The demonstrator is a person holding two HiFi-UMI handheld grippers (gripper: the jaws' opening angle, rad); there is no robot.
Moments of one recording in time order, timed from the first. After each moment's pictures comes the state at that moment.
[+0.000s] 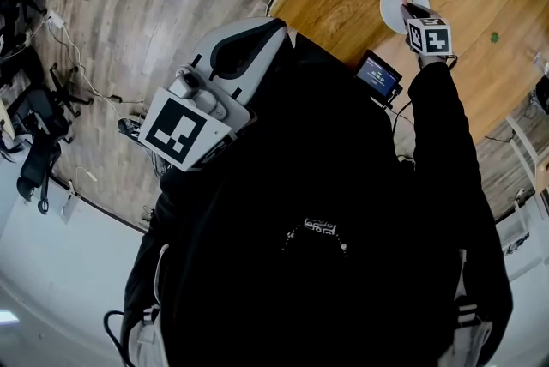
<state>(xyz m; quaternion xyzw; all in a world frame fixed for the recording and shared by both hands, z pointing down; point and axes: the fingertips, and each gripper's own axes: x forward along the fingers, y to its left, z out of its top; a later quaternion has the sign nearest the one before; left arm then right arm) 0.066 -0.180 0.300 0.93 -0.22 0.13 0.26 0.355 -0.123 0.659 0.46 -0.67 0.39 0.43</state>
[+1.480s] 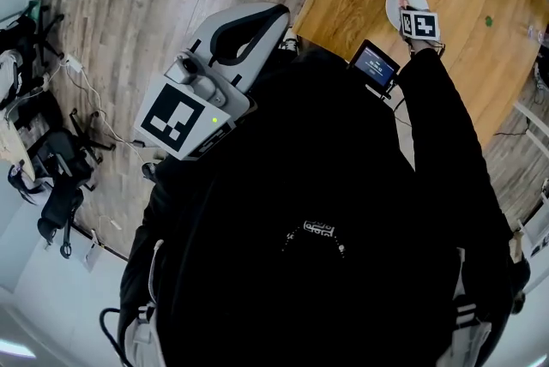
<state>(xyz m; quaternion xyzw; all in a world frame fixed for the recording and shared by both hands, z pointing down) 0.007 -0.207 0.259 0.98 -0.14 0.08 0.15 0.330 -0.137 0.698 0.59 -0.56 0.42 0.40</state>
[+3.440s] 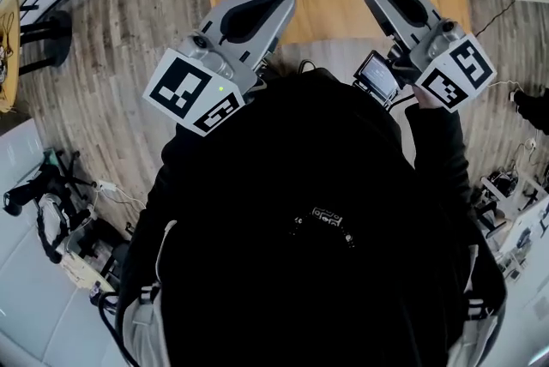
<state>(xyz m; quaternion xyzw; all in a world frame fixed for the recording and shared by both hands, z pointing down) 0.163 -0.065 0.216 0.98 0.15 0.04 0.13 0.241 0.000 0.236 0.67 -0.72 0.17 -0.05</state>
